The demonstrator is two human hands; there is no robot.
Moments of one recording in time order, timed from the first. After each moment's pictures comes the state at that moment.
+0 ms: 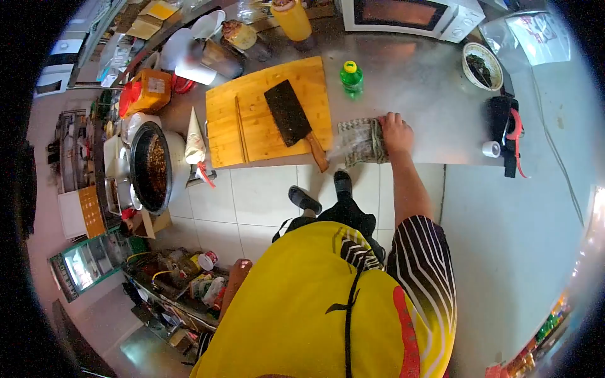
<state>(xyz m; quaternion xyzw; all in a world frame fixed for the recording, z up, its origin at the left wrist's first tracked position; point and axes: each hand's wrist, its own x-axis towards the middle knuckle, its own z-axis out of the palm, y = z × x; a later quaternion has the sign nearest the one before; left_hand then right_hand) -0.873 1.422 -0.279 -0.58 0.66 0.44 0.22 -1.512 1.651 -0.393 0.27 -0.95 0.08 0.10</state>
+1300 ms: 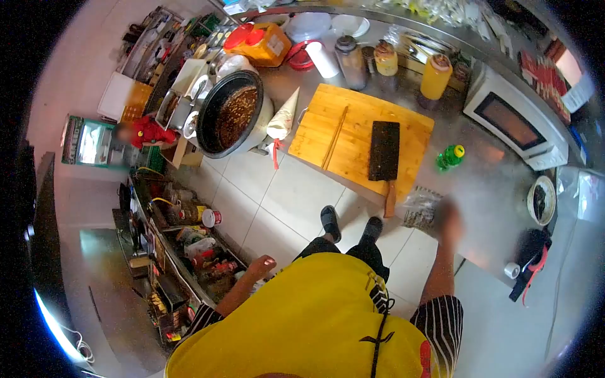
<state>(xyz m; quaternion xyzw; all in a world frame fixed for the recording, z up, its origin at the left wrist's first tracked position) -0.849 1.470 -0.306 -0.62 0.64 0.43 0.17 -1.509 1.696 -0.478 0.32 -0.93 0.19 -0.03</state>
